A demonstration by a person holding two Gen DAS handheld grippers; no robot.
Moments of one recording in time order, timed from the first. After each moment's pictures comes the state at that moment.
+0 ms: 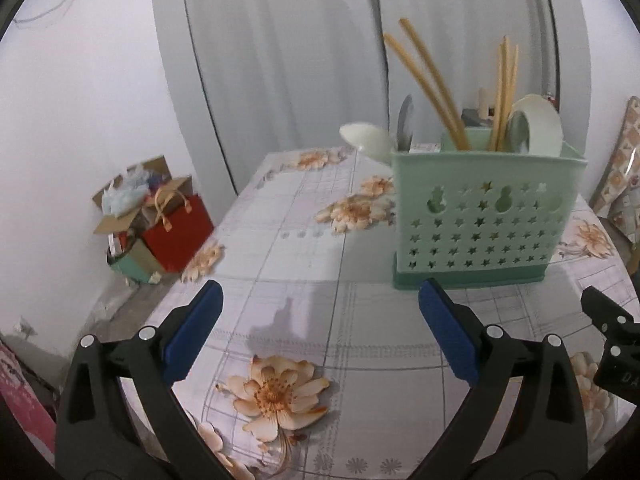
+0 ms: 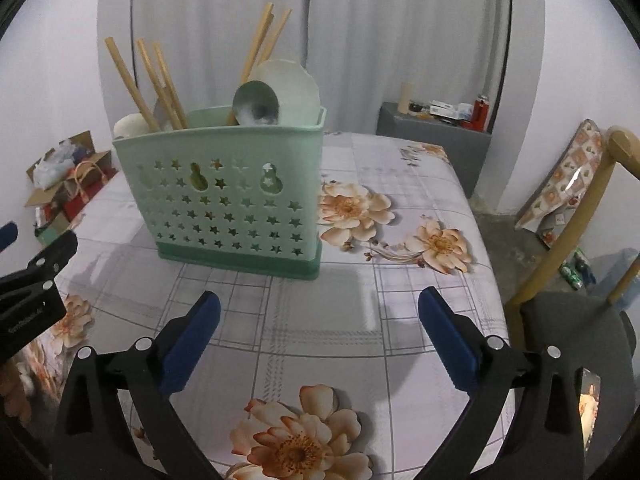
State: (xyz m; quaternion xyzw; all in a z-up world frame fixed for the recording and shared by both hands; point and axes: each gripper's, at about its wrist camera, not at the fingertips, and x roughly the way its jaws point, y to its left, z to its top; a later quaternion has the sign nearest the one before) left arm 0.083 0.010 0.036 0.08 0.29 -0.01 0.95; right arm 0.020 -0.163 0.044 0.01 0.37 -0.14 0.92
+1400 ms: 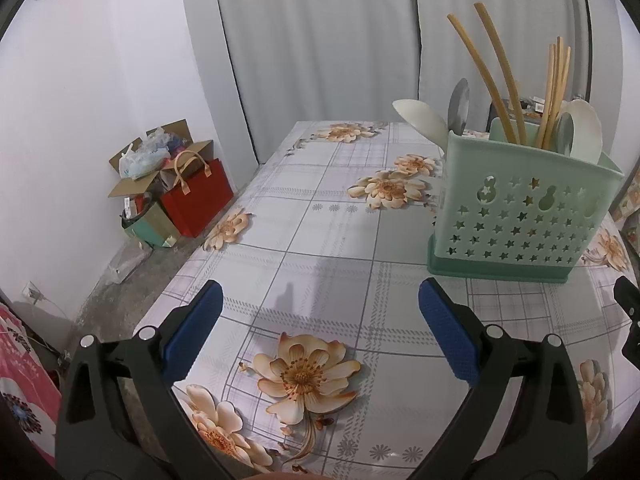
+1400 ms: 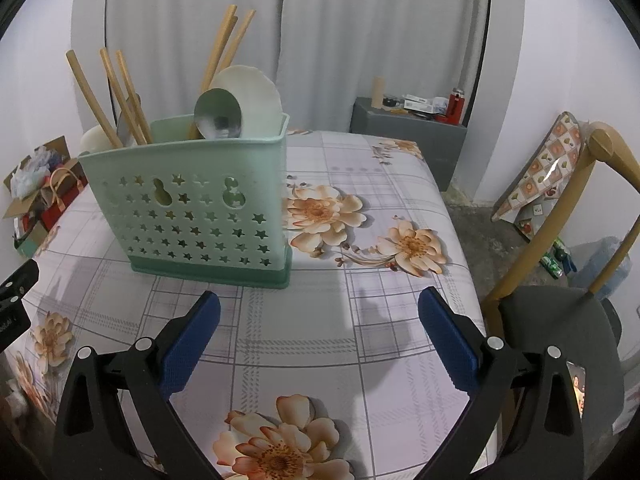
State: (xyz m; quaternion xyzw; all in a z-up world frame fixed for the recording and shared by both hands) left arm 0.091 0.035 0.037 0.05 0.33 0.03 0.94; right arm 0.028 -0.174 0.052 0.00 0.37 -0.18 0.91
